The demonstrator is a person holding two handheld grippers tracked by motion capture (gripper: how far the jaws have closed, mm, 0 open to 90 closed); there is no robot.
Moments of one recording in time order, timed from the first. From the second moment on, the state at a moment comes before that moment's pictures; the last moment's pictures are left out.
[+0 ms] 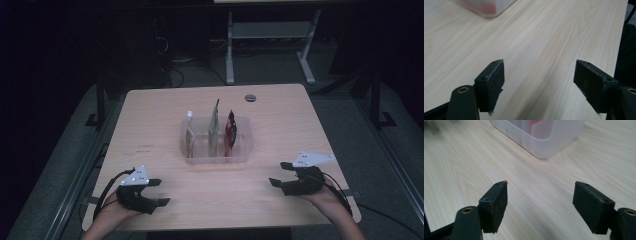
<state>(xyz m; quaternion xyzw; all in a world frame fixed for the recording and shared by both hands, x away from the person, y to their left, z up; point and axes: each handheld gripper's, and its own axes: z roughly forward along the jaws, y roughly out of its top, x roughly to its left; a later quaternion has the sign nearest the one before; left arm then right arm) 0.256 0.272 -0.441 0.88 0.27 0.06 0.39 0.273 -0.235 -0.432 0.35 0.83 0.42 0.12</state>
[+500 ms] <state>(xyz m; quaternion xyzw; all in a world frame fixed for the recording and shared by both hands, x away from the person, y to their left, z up) 0.259 0.275 -0.445 0.89 0.26 0.07 0.37 0.269 -0.254 -0.450 0.36 0.83 0.41 0.13</state>
